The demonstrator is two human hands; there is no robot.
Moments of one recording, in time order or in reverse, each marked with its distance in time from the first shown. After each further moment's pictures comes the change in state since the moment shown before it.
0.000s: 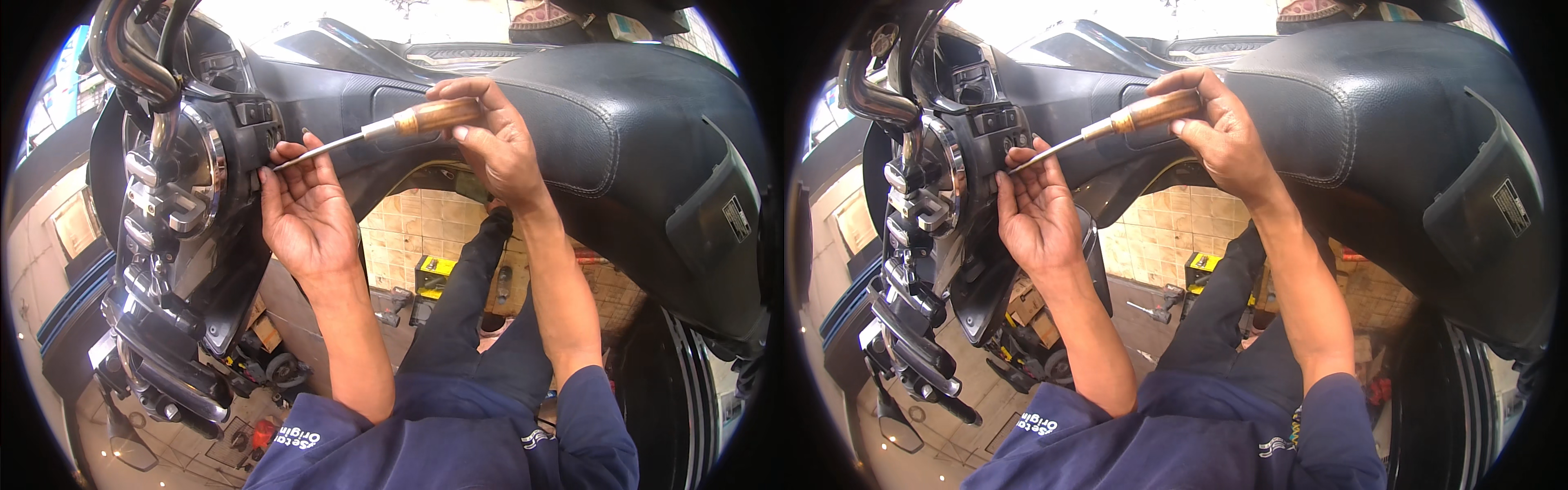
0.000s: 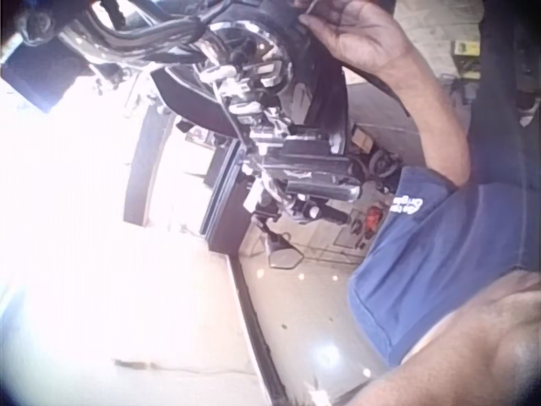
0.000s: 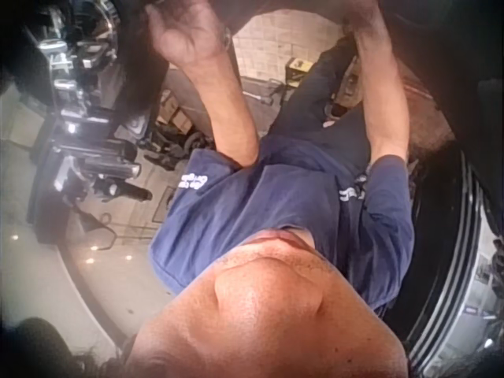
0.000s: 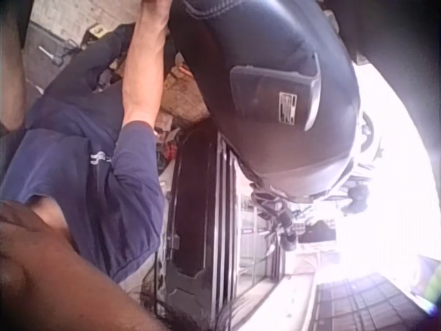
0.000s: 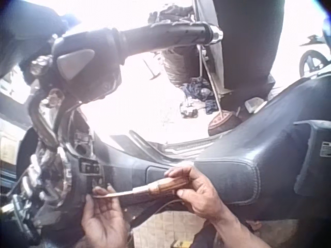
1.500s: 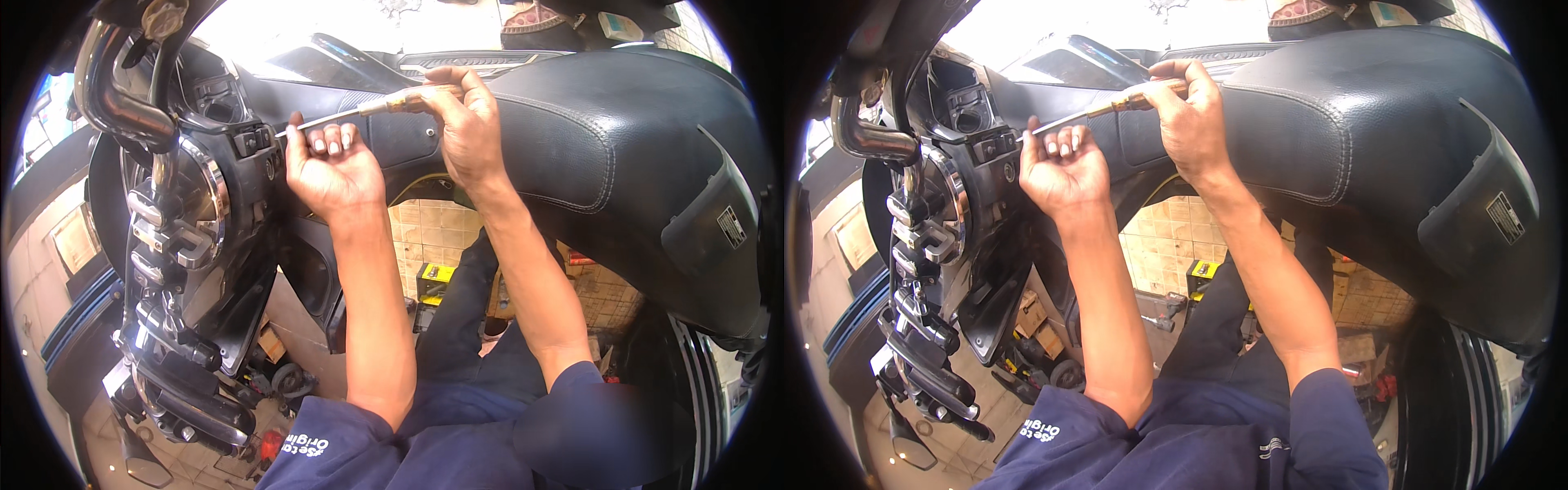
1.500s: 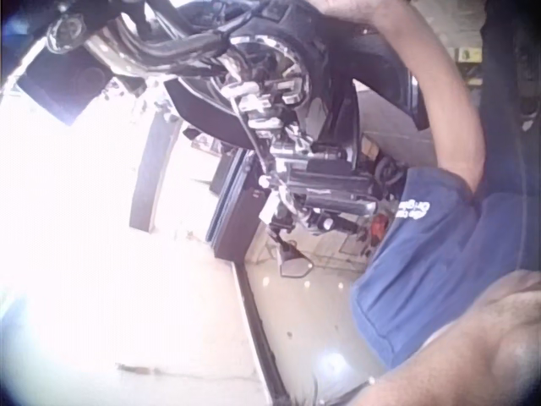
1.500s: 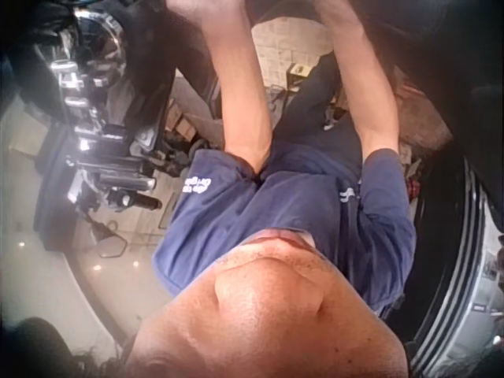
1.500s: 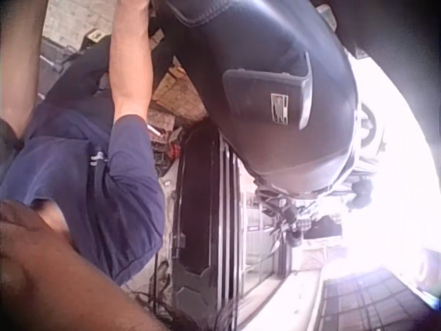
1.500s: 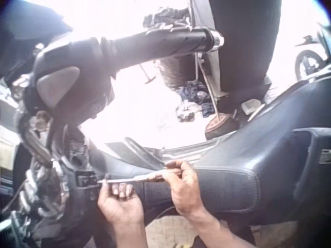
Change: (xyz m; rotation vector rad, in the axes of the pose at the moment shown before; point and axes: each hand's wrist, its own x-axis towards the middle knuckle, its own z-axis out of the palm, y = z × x) left_hand 0.062 -0.063 0.001 0.248 -0.001 0.053; right_hand 0.053 0.025 0.019 0.091 0.446 -0.073
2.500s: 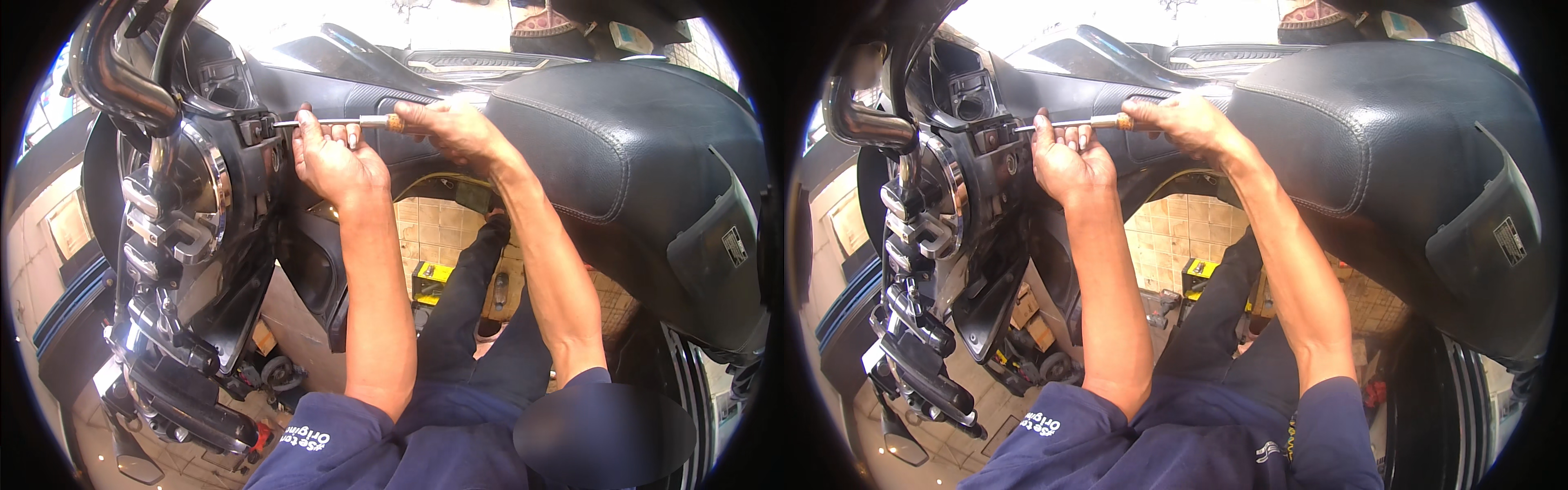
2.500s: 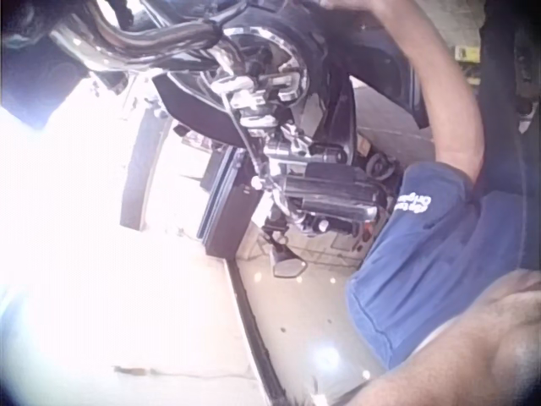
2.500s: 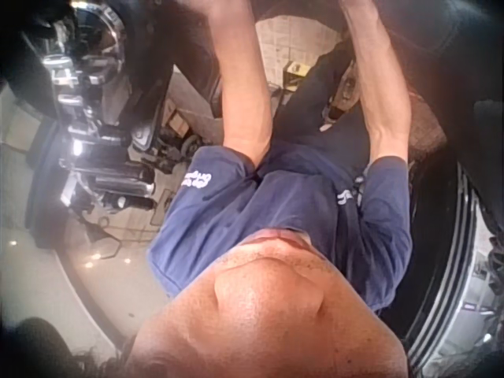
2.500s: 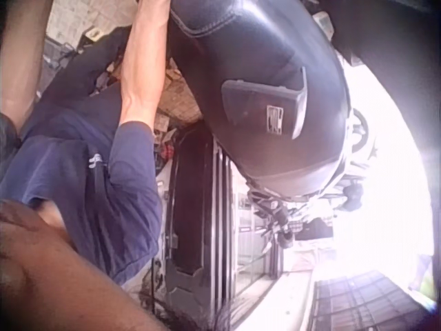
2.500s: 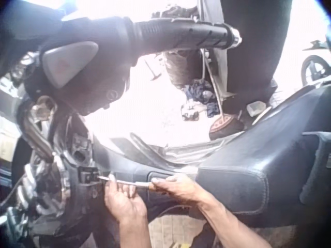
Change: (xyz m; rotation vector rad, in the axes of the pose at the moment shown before) left_hand 0.016 -0.008 -0.011 0.191 0.068 0.159; right_hand 0.020 0.003 -0.020 -0.646 -0.385 0.598
